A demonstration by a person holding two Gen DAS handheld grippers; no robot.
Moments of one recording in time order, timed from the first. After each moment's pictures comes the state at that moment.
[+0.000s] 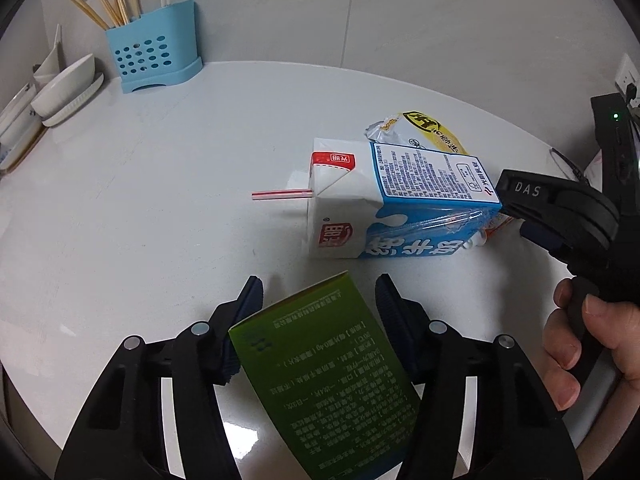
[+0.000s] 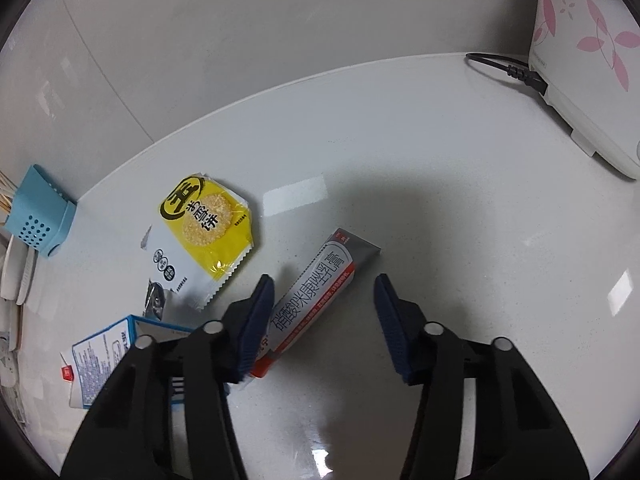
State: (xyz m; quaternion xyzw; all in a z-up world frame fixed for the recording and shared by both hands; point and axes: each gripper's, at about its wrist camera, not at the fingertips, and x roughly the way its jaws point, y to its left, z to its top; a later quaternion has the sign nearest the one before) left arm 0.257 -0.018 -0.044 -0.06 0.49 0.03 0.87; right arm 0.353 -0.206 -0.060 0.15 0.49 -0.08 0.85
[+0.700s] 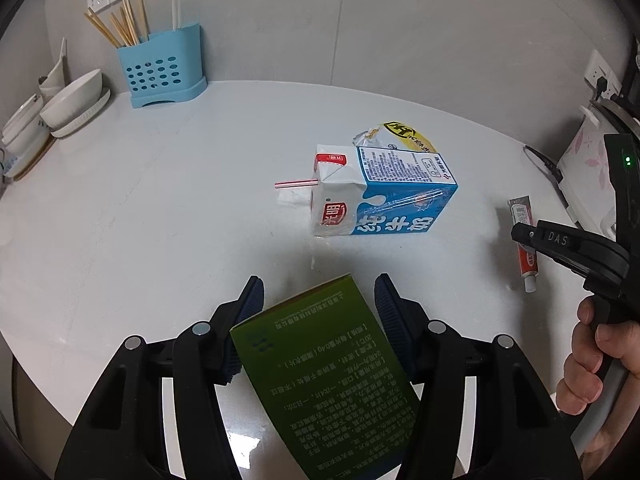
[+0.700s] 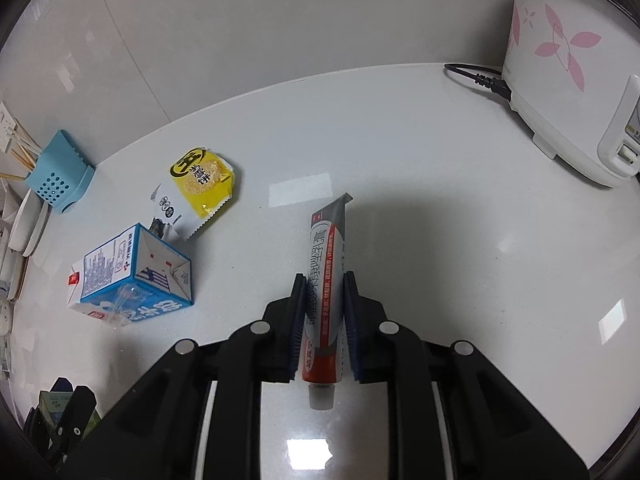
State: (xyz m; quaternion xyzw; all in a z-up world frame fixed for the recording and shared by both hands) left arm 0.214 -0.012 -0.014 -0.05 0.47 0.01 0.88; right arm 0.289 -0.239 -0.033 0.11 0.49 -0.05 0.86
